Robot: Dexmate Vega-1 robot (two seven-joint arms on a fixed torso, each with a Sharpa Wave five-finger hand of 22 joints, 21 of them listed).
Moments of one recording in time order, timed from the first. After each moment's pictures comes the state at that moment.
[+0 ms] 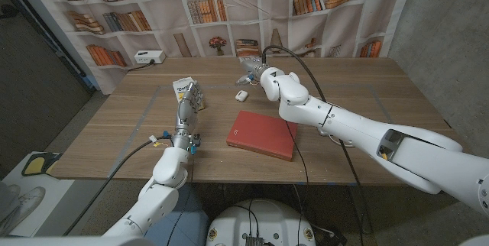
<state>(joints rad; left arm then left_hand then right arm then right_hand) 1.20 0.47 0.32 -1.56 -0.46 -0.55 0.22 0.11 0.01 0.43 -0.13 0.20 0.04 -0.08 0.18 0.18 0.05 -0.01 0.20 0.20 0.03 -0.03 0.19 0.17 0.08 -0.01 0.20 0.17 -0.31 -0.39 -1.10 -1.64 -0.74 -0.63 0.30 0.84 0.09 0.21 -0.17 0.18 -0.17 0.09 0.20 0.20 -0.09 0.17 0.38 0.52 -0.17 0.20 0.20 0.22 -0.14 0.21 0.18 0.17</state>
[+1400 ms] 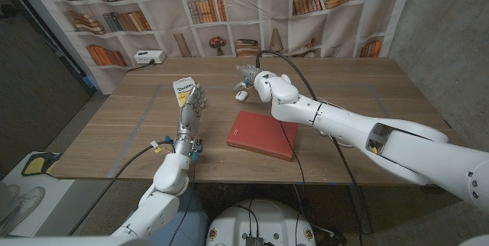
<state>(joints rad) 1.25 0.47 0.33 -1.60 -0.45 -0.58 0.21 0.12 0.02 0.43 -0.13 0.20 0.02 -0.09 0.18 0.18 0.07 -0.02 0.21 0.20 0.03 -0.04 0.19 0.17 0.08 -0.01 0.20 0.17 -0.26 -0.33 -1.17 -1.52 -0.67 -0.63 0.31 0.86 0.08 0.23 -0.15 0.18 -0.17 0.09 0.20 0.20 -0.10 0.16 0.45 0.61 -0.17 0.19 0.20 0.22 -0.14 0.20 0.18 0.17</state>
